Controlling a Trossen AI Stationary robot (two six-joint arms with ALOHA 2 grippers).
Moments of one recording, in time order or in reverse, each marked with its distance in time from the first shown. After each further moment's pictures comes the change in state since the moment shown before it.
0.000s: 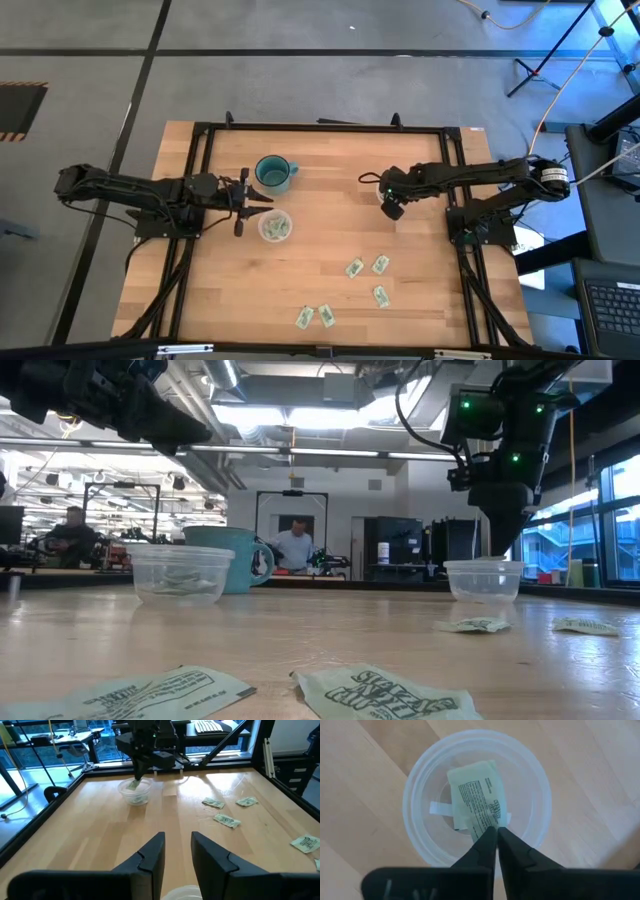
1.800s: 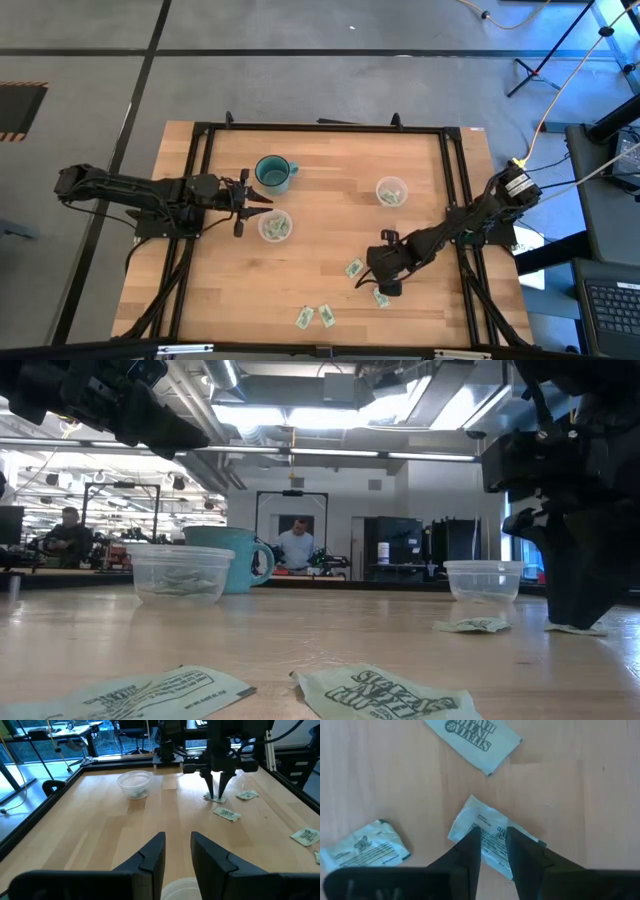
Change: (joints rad) left arm 0.000 0.000 0.000 -0.032 0.000 0.000; right arm 0.658 0.356 0.029 0.404 -0.181 0.078
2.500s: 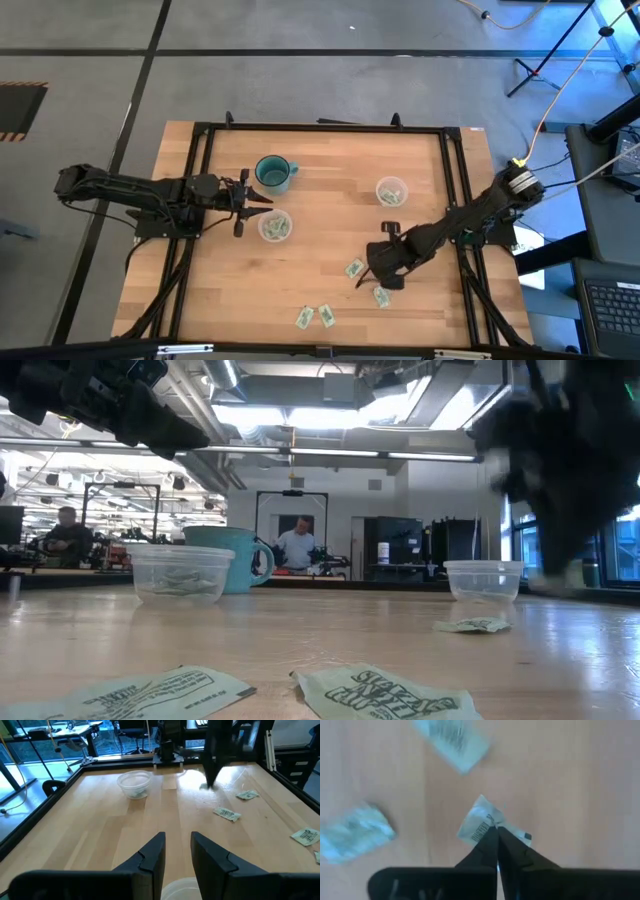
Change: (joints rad) left arm 0.000 0.000 0.000 0.000 0.000 0.000; right arm -0.018 -0.066 0.161 -0.284 0.076 -0.090
